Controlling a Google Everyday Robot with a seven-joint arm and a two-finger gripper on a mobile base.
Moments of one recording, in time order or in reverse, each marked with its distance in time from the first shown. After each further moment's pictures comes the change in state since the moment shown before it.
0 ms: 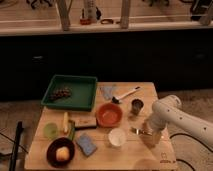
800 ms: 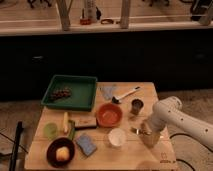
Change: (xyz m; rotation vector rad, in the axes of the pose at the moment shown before) arm -0.012 -0.001 0.000 0.026 -0.050 -0.019
